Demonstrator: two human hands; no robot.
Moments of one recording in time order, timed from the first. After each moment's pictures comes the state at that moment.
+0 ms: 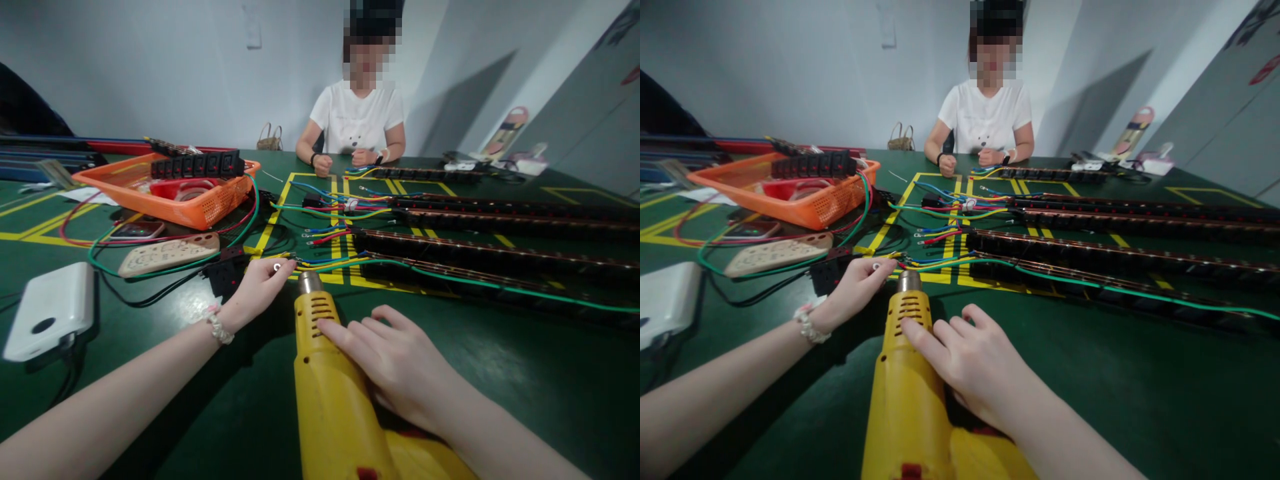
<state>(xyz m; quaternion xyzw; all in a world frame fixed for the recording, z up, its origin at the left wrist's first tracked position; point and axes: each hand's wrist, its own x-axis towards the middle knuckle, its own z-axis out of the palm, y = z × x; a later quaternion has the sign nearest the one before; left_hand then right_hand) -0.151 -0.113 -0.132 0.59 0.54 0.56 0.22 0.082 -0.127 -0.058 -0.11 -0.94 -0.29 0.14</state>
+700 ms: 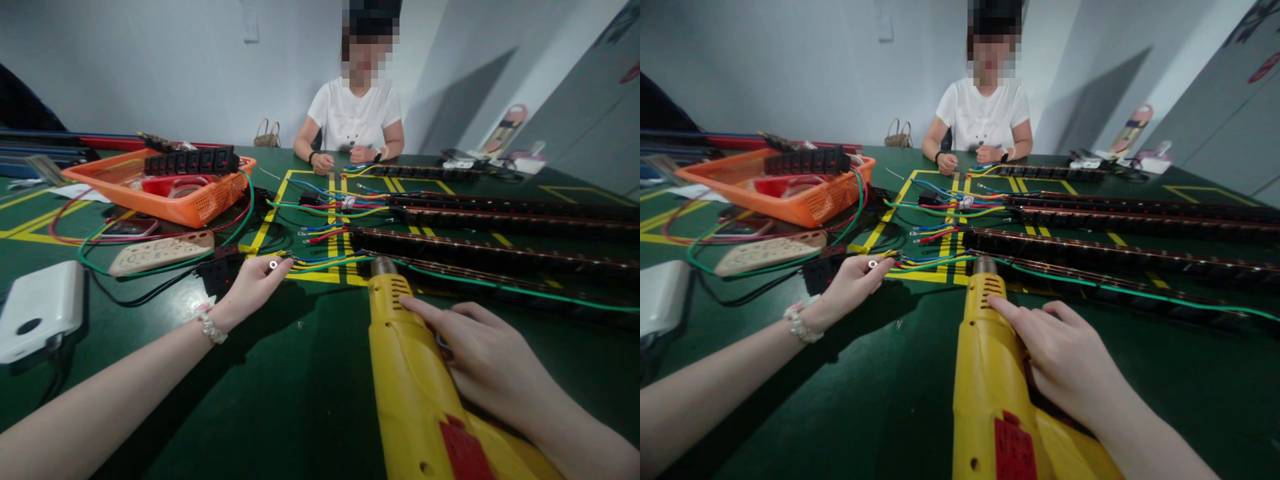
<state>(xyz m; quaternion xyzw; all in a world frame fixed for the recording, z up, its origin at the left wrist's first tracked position) -0.151 -0.109 -0.137 0.58 0.54 0.56 0.23 0.158 -0.105 -0.031 -0.23 -0.91 -0.32 0.13</state>
